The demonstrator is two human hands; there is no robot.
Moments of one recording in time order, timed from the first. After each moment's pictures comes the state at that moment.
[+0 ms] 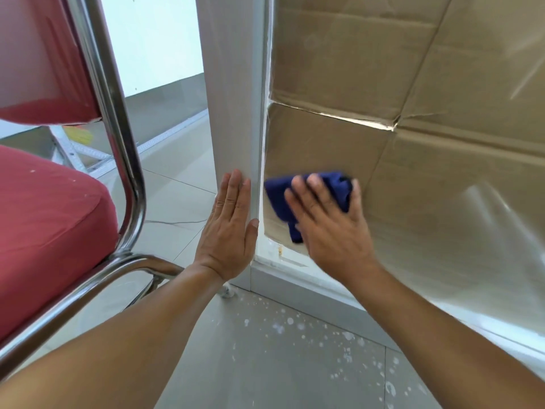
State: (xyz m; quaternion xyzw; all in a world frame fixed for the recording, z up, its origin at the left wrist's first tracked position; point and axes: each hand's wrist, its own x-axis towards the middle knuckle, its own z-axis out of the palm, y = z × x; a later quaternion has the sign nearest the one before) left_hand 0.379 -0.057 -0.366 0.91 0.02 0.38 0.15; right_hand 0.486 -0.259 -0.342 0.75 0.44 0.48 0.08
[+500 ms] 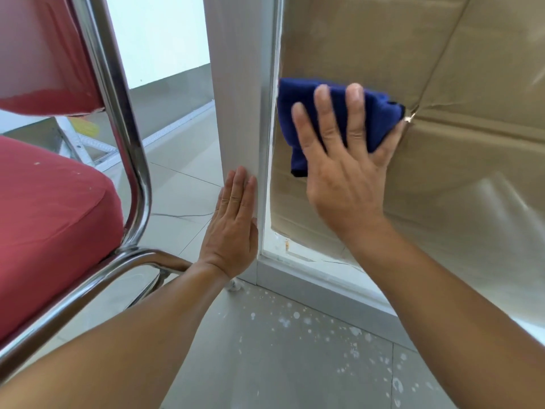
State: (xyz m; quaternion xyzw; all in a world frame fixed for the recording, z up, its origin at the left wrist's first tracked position) left_hand 0.377 -0.052 -0.375 0.91 0.01 0.39 0.15; right_hand 0.480 -0.217 -0.264 0.76 0.34 0.55 -0.05
